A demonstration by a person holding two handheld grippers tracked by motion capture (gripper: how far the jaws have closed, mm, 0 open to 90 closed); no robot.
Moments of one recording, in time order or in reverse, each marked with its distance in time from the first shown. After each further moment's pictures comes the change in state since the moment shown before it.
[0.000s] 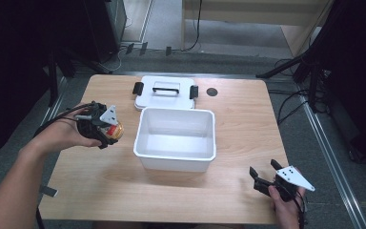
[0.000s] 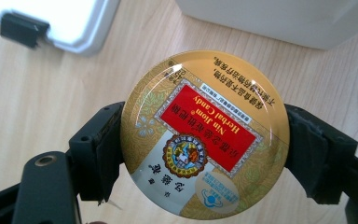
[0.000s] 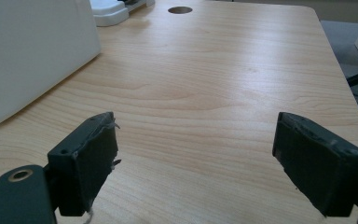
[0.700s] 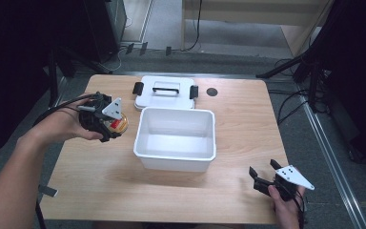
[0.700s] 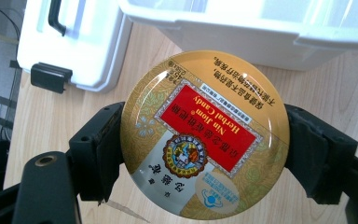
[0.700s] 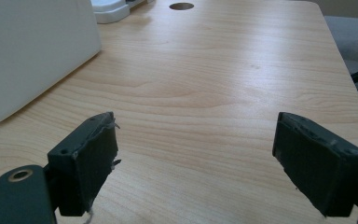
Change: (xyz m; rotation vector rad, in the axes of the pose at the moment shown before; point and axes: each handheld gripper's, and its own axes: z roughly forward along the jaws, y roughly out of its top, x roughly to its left) left arm 0.008 0.032 -0.026 -0.029 -0.011 0.093; right arm 0.000 0.000 0.001 0.013 0.007 0.007
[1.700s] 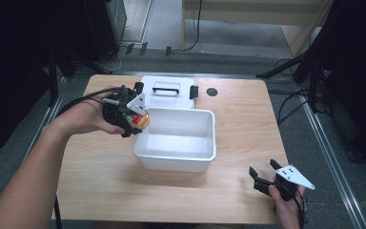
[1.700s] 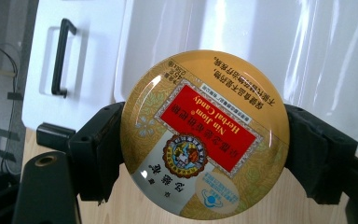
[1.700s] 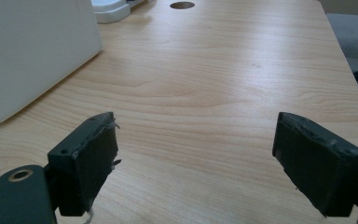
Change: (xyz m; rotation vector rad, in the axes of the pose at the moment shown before) left arm 0.002 0.063 0.003 -0.042 -0.039 0.085; right arm -0.001 0.000 0.000 0.005 0.009 0.010
